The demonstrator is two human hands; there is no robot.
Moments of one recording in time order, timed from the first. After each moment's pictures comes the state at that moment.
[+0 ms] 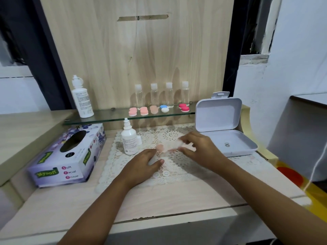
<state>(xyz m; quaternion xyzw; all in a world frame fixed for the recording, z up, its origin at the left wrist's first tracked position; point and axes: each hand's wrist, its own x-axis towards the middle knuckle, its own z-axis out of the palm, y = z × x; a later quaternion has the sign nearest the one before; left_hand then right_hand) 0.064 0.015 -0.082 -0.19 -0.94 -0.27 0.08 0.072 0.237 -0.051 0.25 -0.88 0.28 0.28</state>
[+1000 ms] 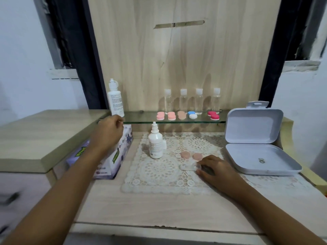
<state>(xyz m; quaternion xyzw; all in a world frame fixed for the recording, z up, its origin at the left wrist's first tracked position) 0.049 -0.105 0.013 0.06 -0.92 -0.21 0.33 0.067 0.219 -0.082 0.24 -0.92 0.25 0.18</state>
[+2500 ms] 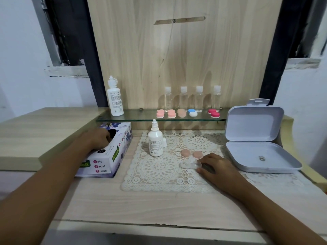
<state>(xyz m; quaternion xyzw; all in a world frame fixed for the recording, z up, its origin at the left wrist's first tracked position) 0.021 -0.160 -0.001 0.09 -1.00 0.01 0.02 0.070 0.219 -0.082 0.24 -0.92 0.26 0.19</state>
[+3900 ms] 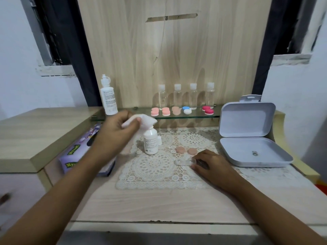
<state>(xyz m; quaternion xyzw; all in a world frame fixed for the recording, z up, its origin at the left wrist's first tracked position) 0.132 -0.036 0.031 -0.10 -0.82 -0.48 0.29 0.070 0.219 -0.082 0.24 -0.91 0.27 0.19</state>
